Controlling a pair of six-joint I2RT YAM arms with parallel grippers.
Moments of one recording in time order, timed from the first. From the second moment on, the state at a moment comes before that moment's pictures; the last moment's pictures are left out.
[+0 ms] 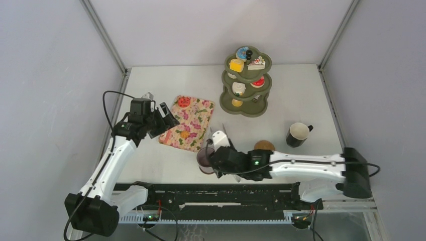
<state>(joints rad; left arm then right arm) -0.19 1.03 0.93 -0.70 0.11 -0.62 1.36 1.36 0.97 -0.52 0.42 0.48</state>
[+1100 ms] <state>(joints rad) -0.19 1.11 0.93 -0.62 0.16 -0.60 -0.22 0.94 0.91 -0.88 0.19 0.81</state>
